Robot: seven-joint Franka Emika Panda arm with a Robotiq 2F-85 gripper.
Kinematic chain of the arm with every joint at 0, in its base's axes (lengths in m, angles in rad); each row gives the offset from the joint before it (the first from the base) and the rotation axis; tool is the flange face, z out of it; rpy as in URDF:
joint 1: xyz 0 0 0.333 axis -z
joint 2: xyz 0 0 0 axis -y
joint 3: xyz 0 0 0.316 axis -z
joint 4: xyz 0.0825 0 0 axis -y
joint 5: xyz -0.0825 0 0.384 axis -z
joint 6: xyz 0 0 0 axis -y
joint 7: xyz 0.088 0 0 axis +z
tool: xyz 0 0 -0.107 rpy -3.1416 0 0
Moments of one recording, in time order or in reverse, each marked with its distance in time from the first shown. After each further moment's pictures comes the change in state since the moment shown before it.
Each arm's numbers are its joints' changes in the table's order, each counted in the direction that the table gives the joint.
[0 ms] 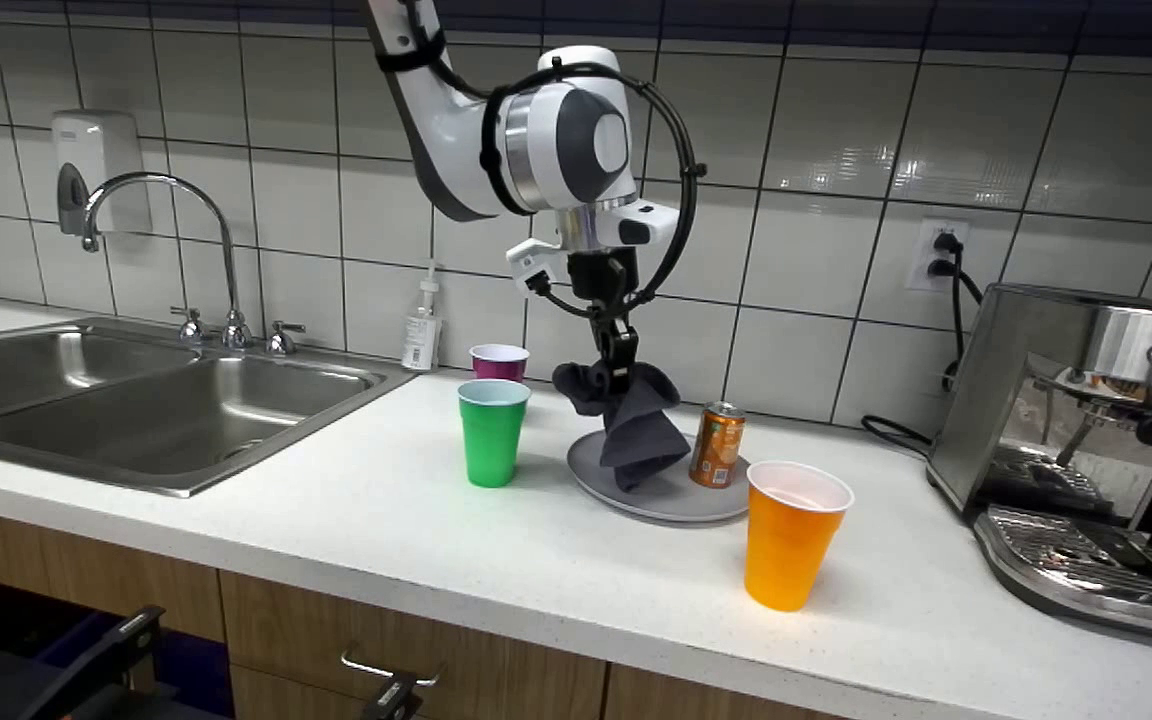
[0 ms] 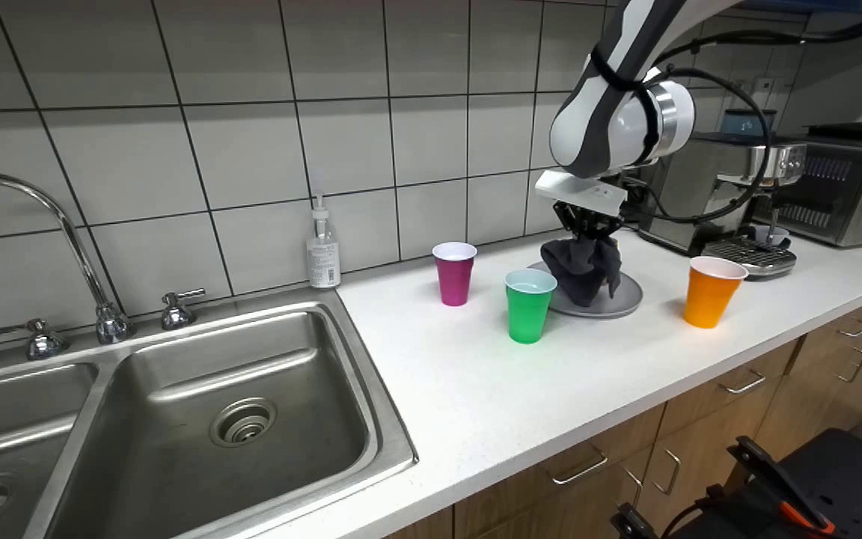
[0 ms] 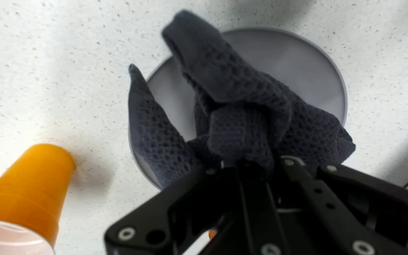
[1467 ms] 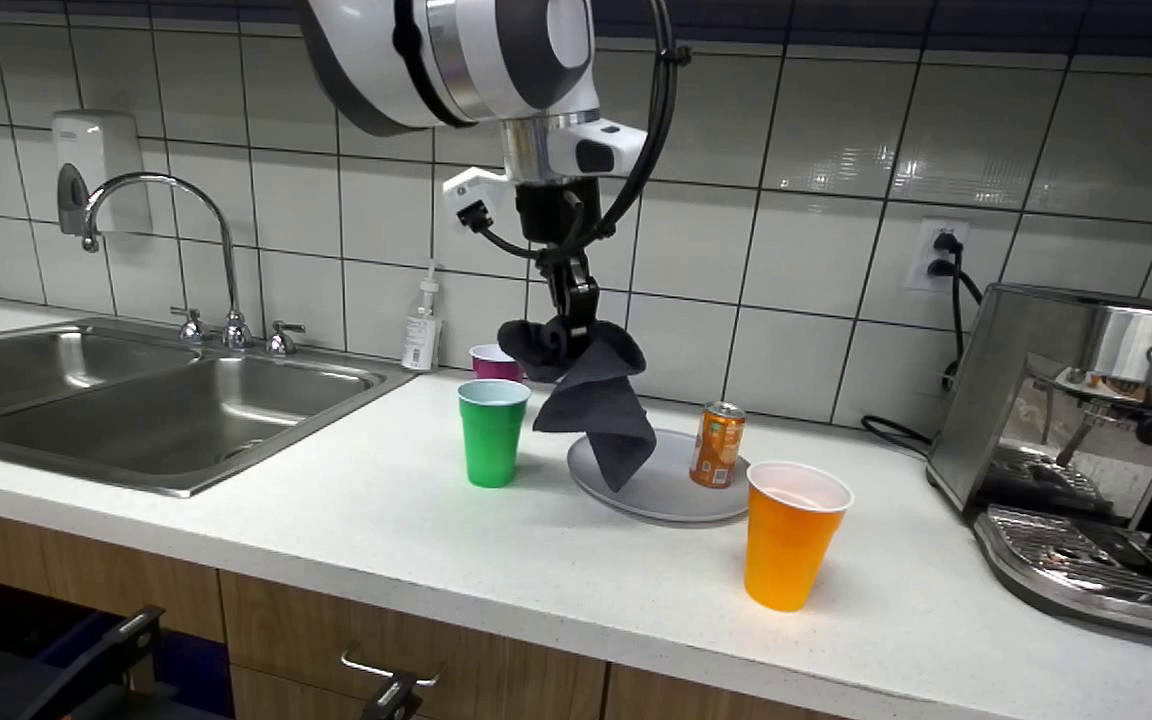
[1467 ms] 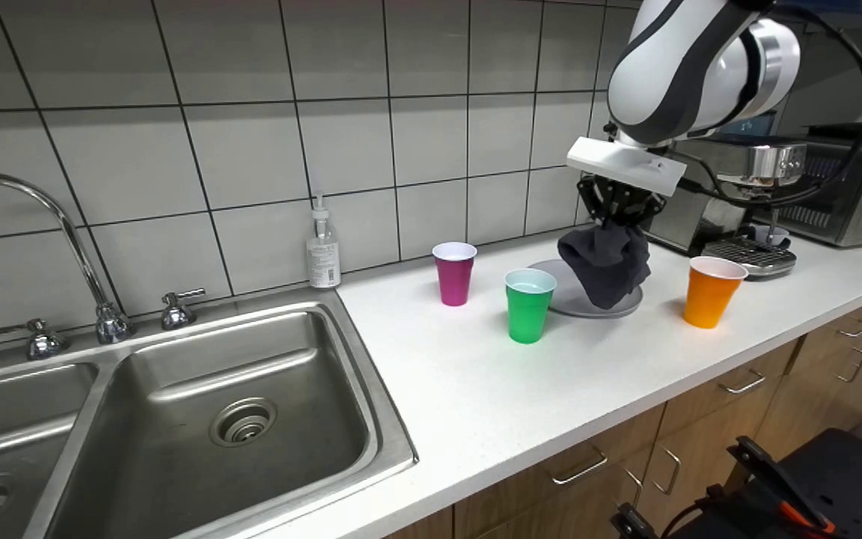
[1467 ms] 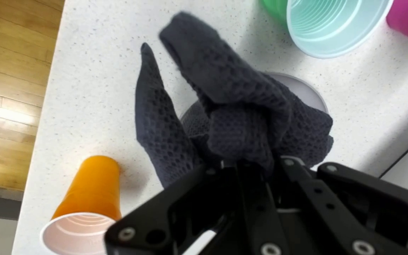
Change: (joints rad) arm 0.119 0.387 -0.118 -0.325 0.126 0.000 -0.037
